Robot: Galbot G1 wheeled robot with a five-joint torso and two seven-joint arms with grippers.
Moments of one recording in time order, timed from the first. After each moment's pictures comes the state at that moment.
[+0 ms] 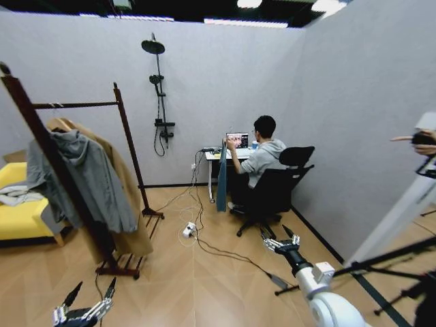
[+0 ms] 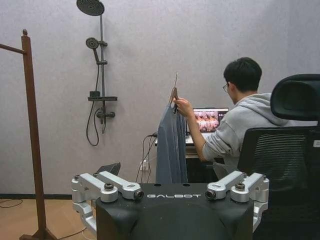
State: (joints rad) left arm 1.94 -1.35 -0.90 -2.27 -0.51 -0.14 0.13; right arm -1.38 1.37 0.77 2.12 0.30 -0.19 -0.20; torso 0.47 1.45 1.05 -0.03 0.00
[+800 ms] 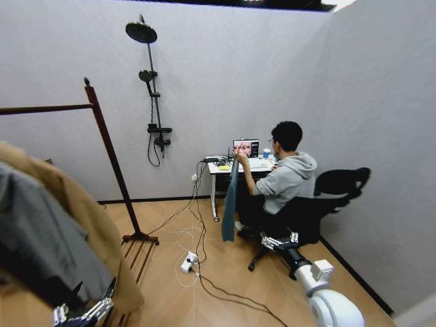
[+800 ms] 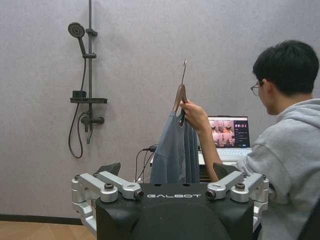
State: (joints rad) left arm 1.94 -1.35 -0.90 -2.27 -0.51 -0.14 0.13; right arm -1.36 1.36 0.76 2.13 0.28 -0.21 -0.21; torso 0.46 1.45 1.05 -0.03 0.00
